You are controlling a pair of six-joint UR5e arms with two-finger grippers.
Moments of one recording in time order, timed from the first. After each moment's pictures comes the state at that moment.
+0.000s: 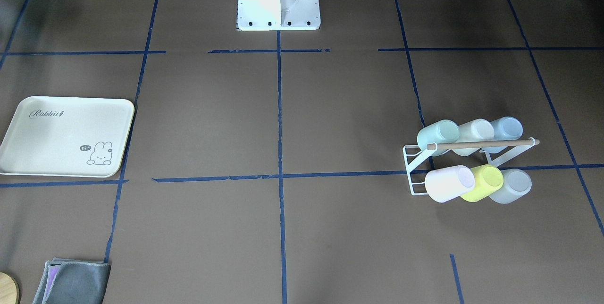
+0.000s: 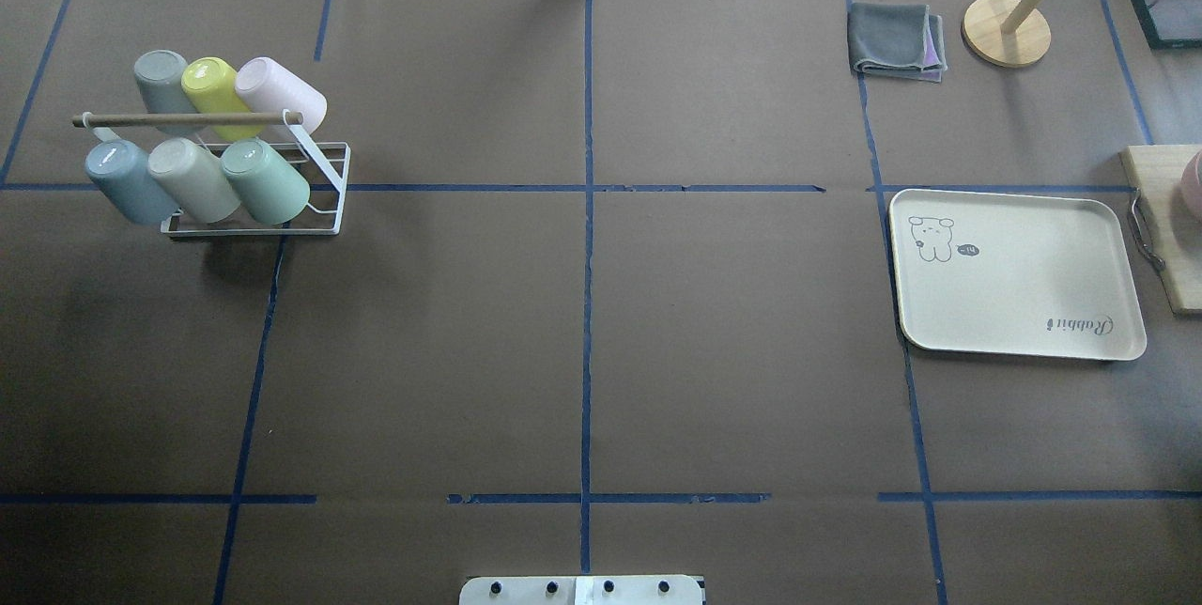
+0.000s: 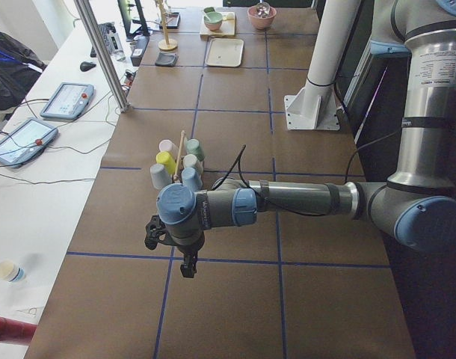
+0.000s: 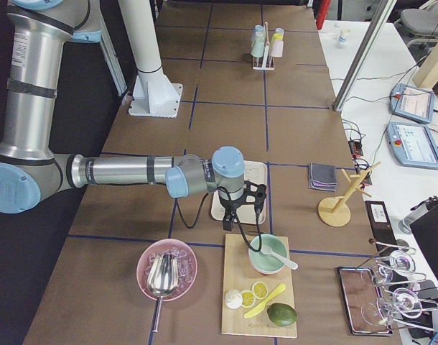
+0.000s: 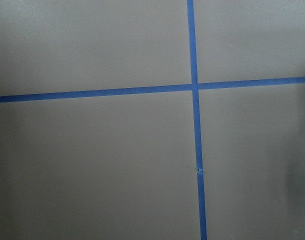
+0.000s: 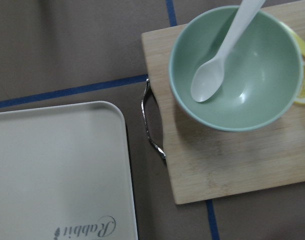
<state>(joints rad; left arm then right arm) -1.65 -1.59 -1.59 -1.45 -2.37 0.19 1.39 -1.80 1.81 -1.28 2.31 0.54</state>
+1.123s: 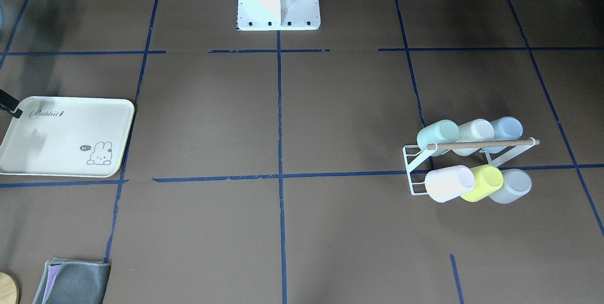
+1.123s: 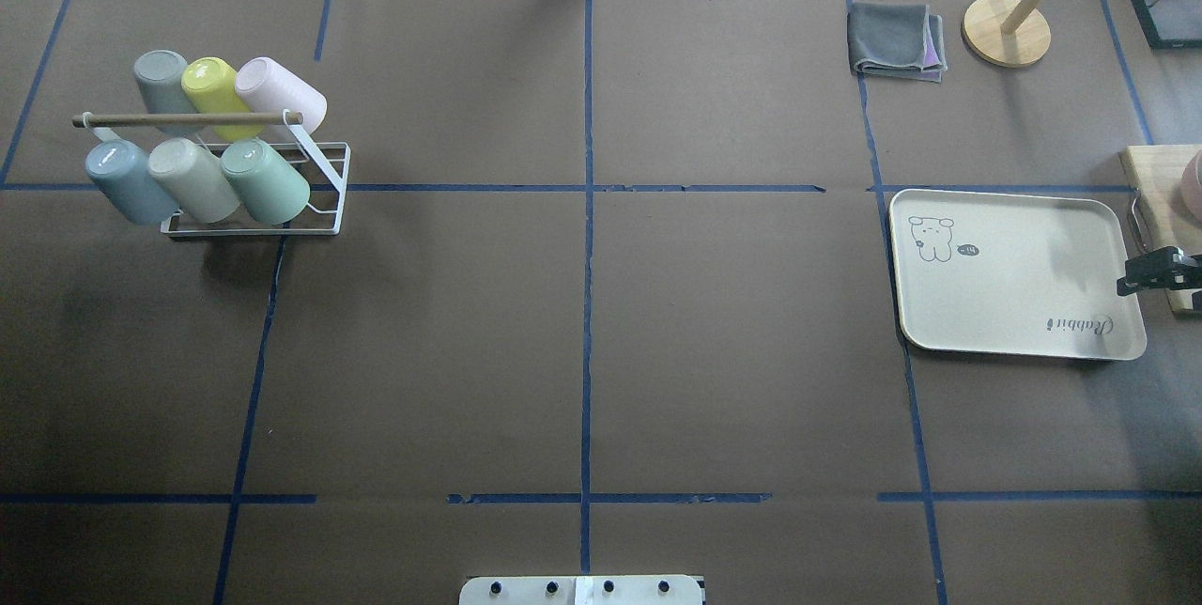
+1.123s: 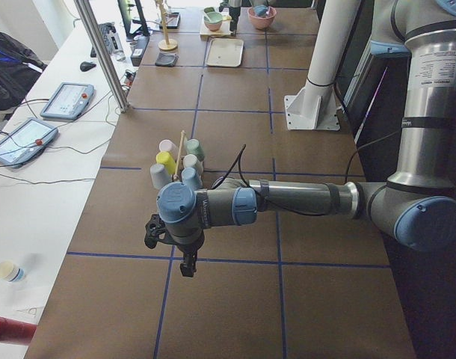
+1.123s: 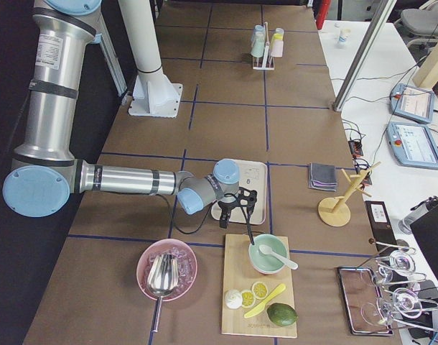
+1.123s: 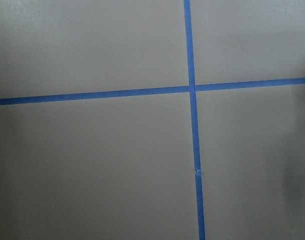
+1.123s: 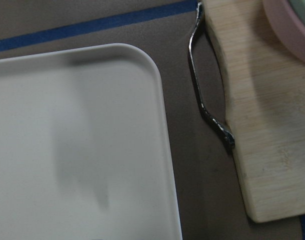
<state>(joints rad) -1.65 -1.59 -1.59 -1.45 -2.37 0.19 1.10 -1.75 1.60 -0.95 2.22 0.85</state>
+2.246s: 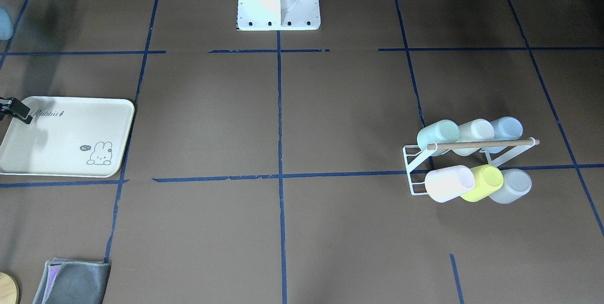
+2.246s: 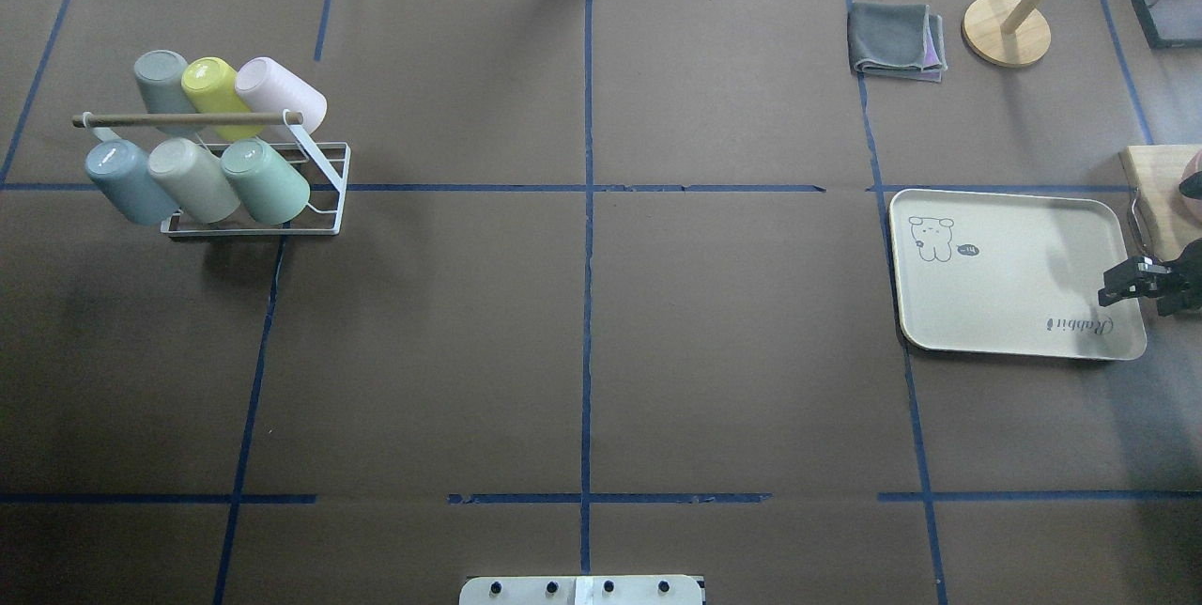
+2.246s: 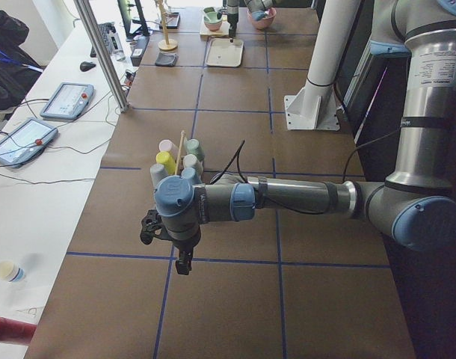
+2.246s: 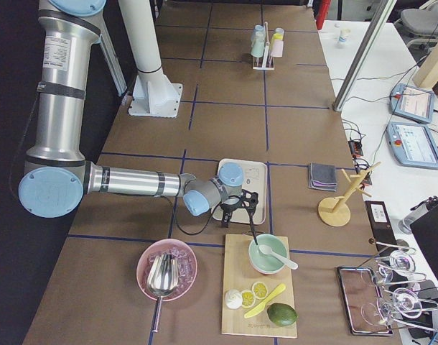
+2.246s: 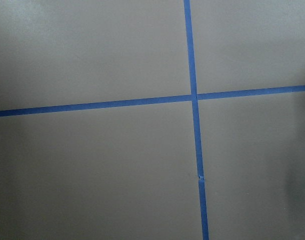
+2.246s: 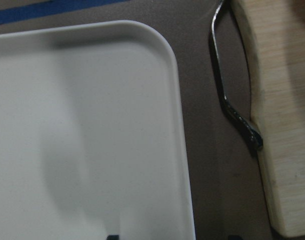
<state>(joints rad) -1.66 -1.60 -1.61 -1.45 -2.35 0.19 1.06 -1.72 1.55 -0.95 2.22 0.85</state>
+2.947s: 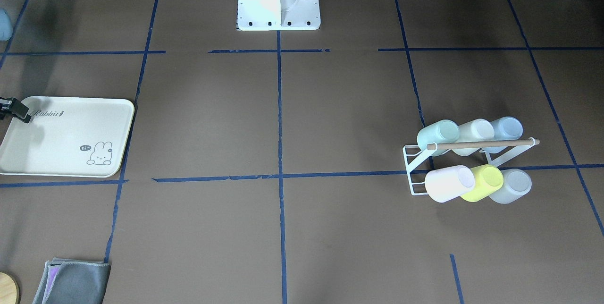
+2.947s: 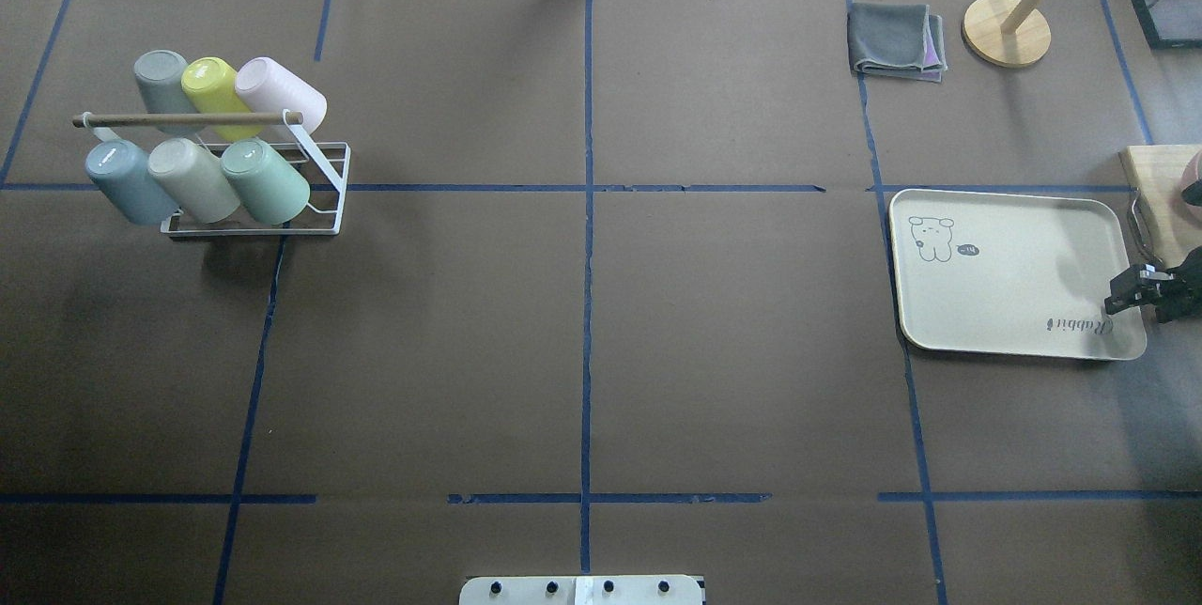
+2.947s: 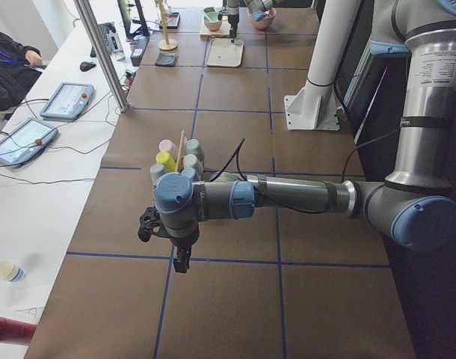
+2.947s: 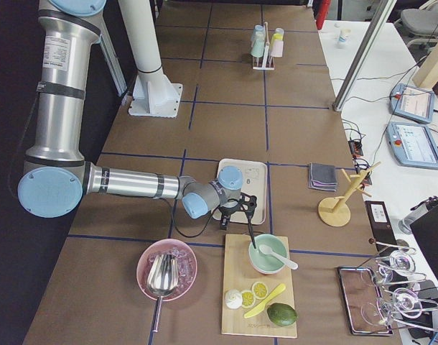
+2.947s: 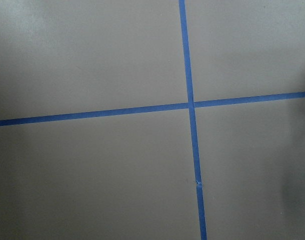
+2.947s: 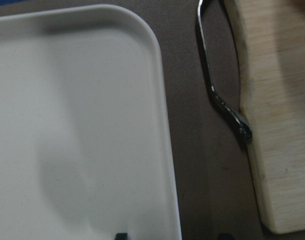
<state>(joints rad) -1.67 -1.61 -1.62 -1.45 -2.35 0.19 1.06 -1.73 1.53 -0.94 2.23 0.85</state>
